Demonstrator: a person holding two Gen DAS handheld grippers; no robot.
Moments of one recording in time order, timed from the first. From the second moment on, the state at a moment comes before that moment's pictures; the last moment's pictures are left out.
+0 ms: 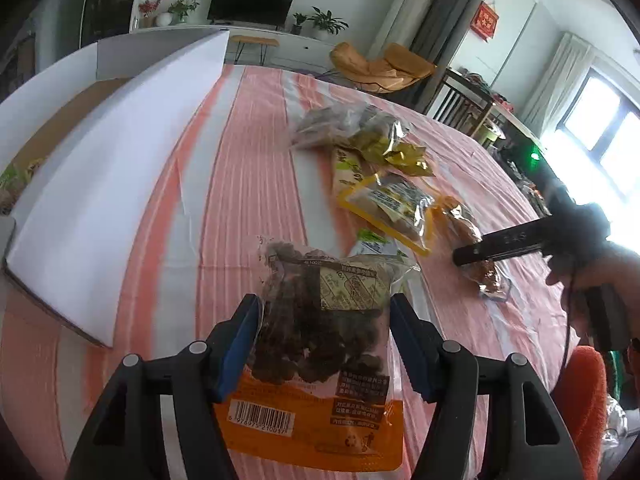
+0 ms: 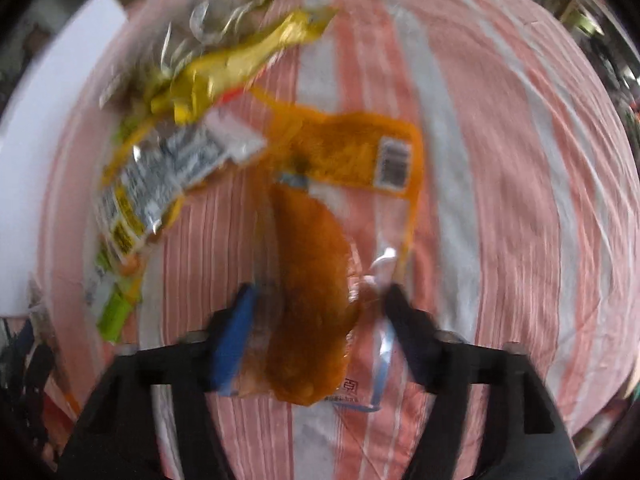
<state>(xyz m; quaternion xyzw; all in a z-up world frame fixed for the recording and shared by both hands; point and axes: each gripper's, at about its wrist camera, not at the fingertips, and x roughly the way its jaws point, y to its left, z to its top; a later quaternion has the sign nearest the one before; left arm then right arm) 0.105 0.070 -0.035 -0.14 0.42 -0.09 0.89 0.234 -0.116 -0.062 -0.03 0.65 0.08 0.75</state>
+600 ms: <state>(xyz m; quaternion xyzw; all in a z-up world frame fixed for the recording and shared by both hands) 0.073 0.133 0.049 -0.26 0.33 -0.10 0.90 0.201 -0.215 -0.007 0.40 0.53 0.23 0.71</state>
